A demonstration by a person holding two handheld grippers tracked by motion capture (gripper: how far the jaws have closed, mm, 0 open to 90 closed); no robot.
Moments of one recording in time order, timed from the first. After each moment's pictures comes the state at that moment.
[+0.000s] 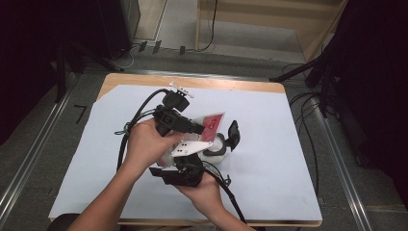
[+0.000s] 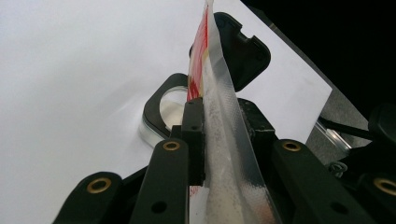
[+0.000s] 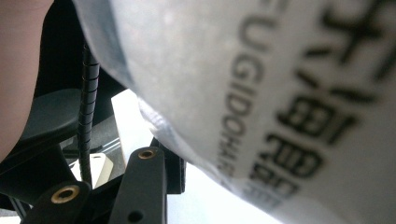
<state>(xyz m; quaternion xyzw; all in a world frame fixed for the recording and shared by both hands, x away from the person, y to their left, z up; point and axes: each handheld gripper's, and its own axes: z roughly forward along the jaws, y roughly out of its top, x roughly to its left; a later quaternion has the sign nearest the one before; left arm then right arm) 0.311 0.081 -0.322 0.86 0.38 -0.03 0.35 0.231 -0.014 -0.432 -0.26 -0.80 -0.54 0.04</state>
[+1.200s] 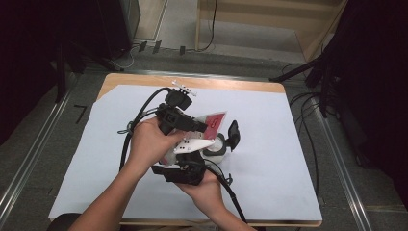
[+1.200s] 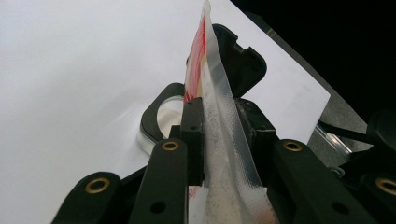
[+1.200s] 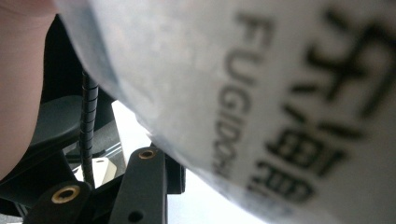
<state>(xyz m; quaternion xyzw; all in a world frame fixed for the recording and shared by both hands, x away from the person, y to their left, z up) 0.313 0.075 -0.319 0.85 0.38 -0.03 0.36 0.234 -0.018 -0.429 -0.27 -0.80 -0.54 0.04</state>
